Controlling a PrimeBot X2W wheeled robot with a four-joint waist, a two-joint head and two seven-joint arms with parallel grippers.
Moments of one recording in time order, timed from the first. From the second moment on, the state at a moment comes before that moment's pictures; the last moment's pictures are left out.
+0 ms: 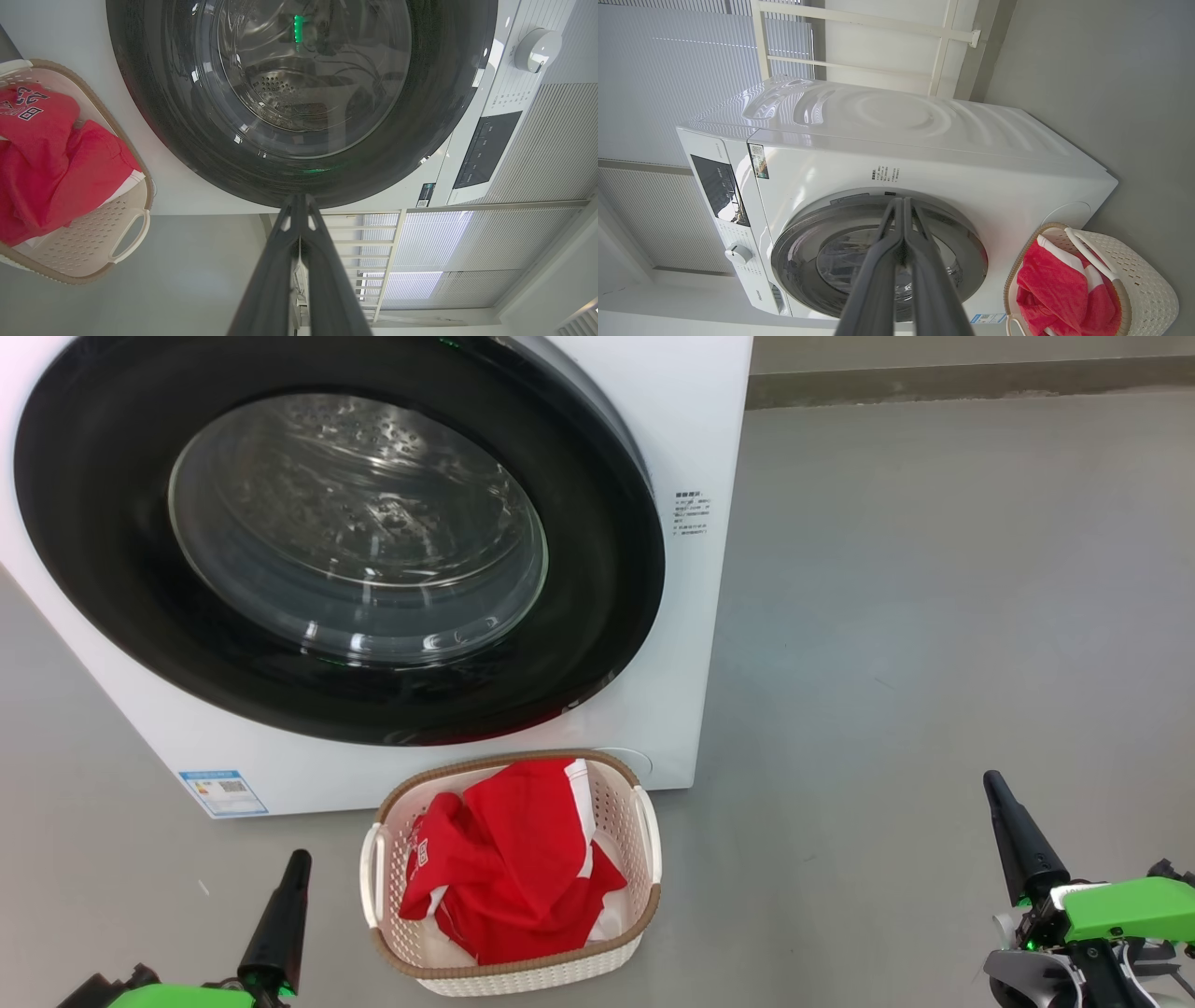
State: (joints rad) left arm -0.07 0.04 0.07 0.27 -1.61 -0.12 0.10; right arm -0.07 -0.04 -0.13 0.27 1.60 0.13 0.11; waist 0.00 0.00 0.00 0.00
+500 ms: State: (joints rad) left arm -0.07 0.04 0.07 0.27 -1.61 -0.12 0.10; right arm -0.07 -0.04 -0.13 0.27 1.60 0.13 0.11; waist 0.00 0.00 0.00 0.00
